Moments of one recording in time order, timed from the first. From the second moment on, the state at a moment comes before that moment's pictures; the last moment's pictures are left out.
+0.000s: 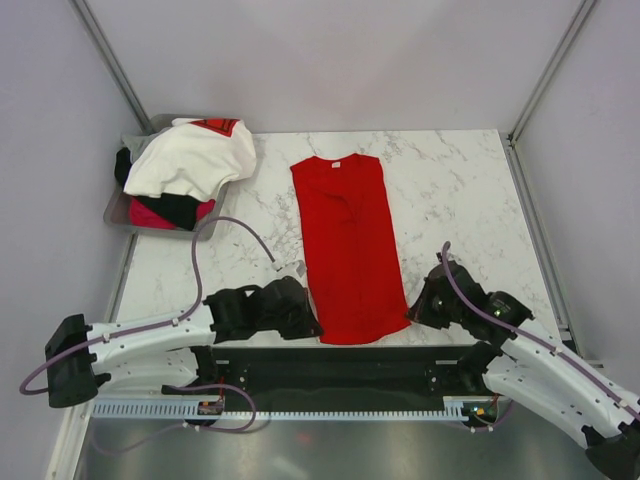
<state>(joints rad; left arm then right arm) -1.16 1.00 0.63 -0.47 -0.05 -1.16 0.70 0.66 0.55 -0.83 0.02 0.96</state>
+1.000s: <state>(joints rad) -0.54 1.49 1.17 -0.59 0.02 -0.80 0.49 1.60 1.38 -0.74 0.25 0.58</state>
